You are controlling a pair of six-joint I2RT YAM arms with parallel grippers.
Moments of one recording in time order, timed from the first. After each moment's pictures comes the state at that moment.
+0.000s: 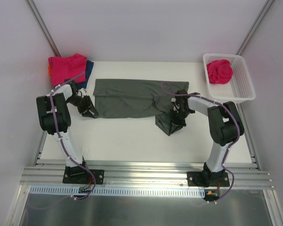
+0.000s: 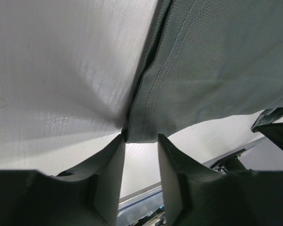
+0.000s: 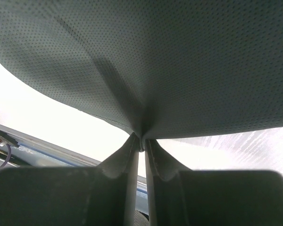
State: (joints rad) left arm 0.22 2.00 1.36 -0.89 0.51 -0.22; right arm 0.37 1.86 1.15 -0.82 -0.37 0.37
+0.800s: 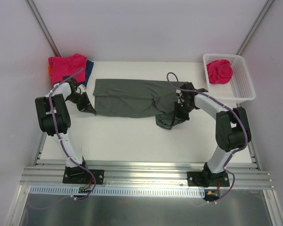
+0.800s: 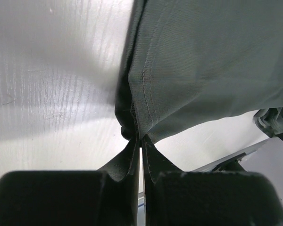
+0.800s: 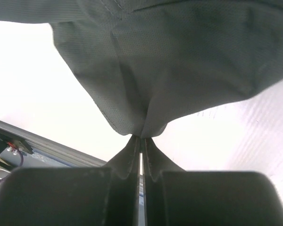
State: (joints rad) left arm 0.22 1.98 1.39 -0.89 0.52 -0.23; right arm 0.32 1.77 1.19 -0.82 -0.35 0.36
